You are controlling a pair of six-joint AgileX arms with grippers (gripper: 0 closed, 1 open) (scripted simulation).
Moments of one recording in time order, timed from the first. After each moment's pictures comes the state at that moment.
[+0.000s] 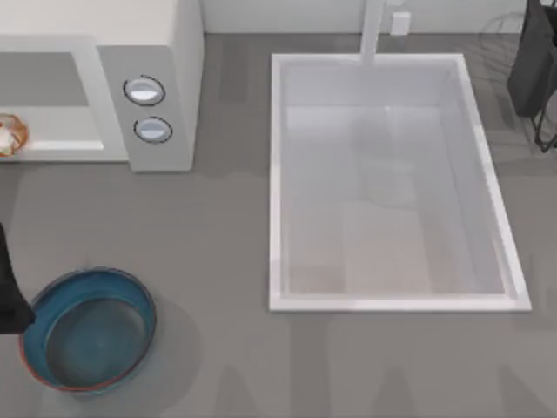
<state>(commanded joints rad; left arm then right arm) 0.00 0.00 0.00 0.00 0.00 0.00 0.00 0.00 0.00 0.00 0.00 0.00</state>
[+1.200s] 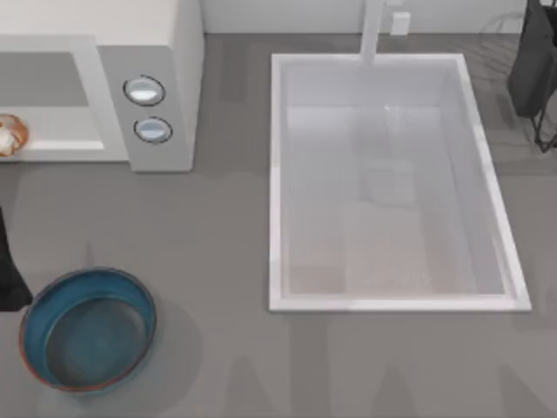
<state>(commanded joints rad) 0.02 0.20 0.07 0.10 0.02 0.01 0.00 0.00 0.00 0.00 0.00 0.00</state>
